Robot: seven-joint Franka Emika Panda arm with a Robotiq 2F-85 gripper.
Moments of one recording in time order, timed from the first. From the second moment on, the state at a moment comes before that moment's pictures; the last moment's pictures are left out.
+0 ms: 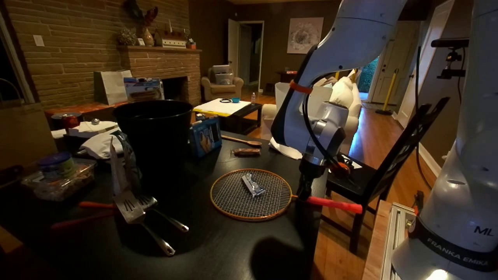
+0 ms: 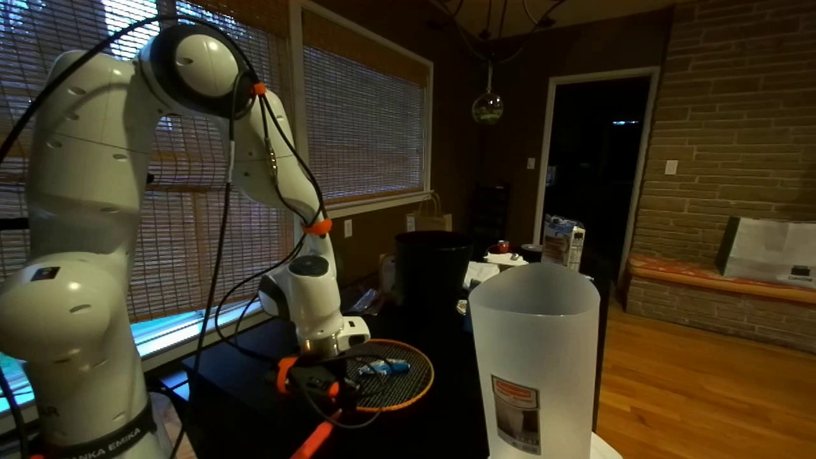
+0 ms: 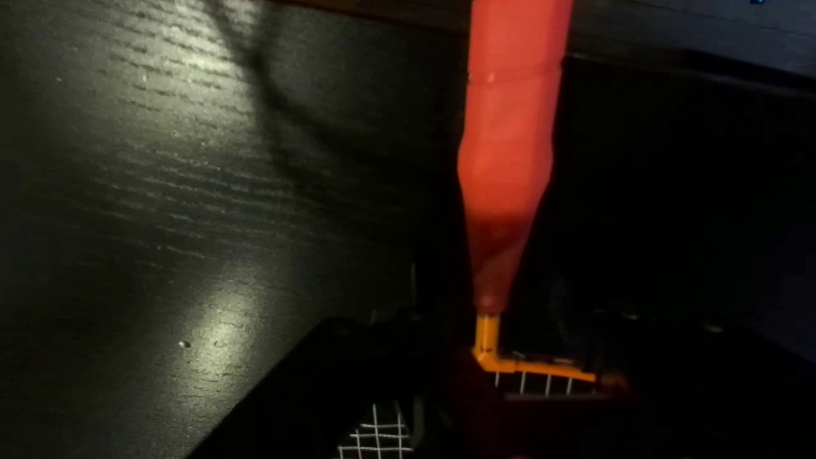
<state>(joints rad) -0.19 0.24 0.18 -2.75 1.44 3.17 -1.84</state>
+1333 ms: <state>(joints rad) -0.18 0.19 0.18 -2.74 1.44 3.13 -1.82</state>
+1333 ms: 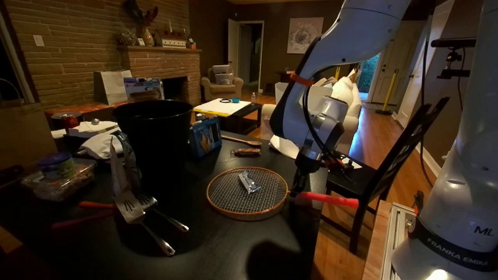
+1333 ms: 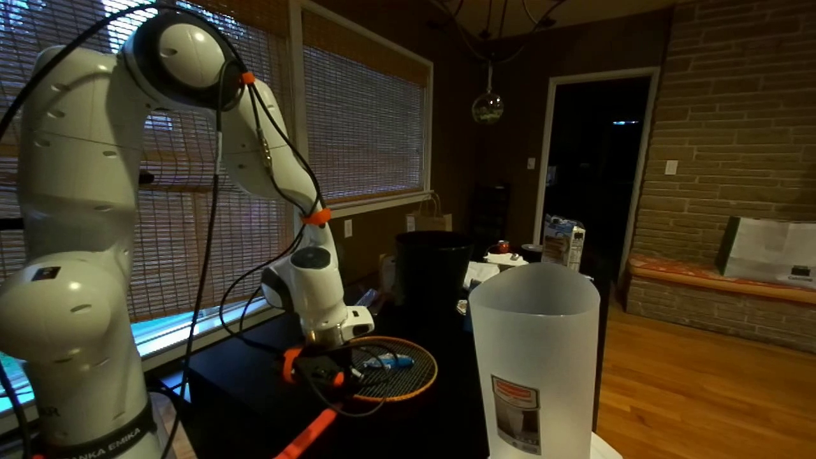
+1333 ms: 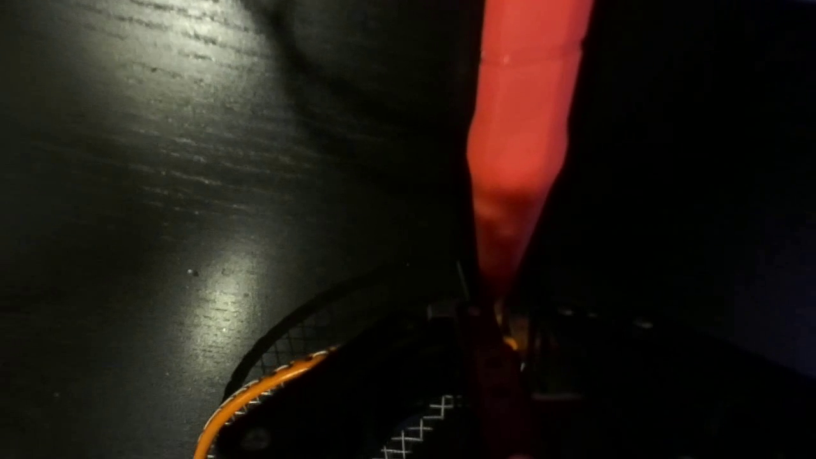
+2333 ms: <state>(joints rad) -0.19 0.18 0.13 -2.75 1.36 3.11 -1.75</state>
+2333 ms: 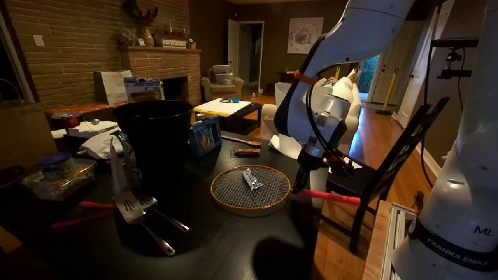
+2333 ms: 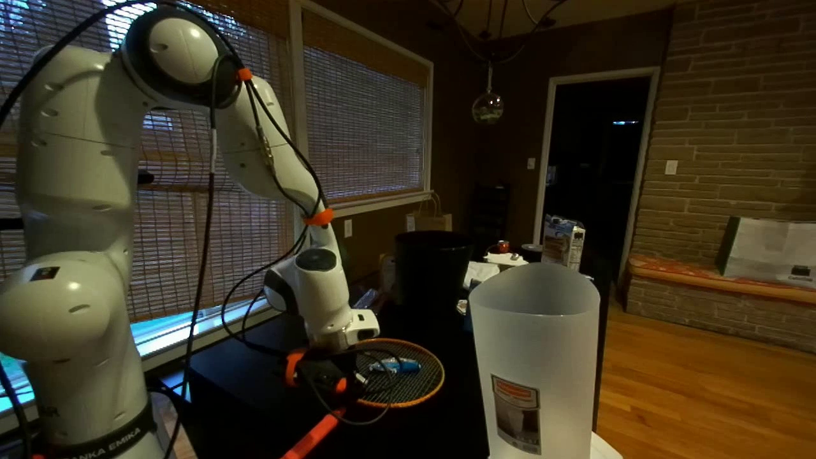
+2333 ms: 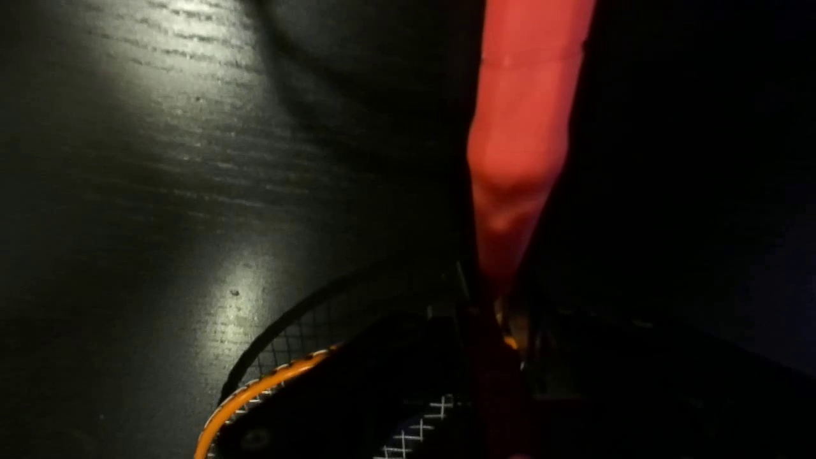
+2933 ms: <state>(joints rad) -0.11 0.24 0.06 -2.74 1.29 3.14 -1.65</state>
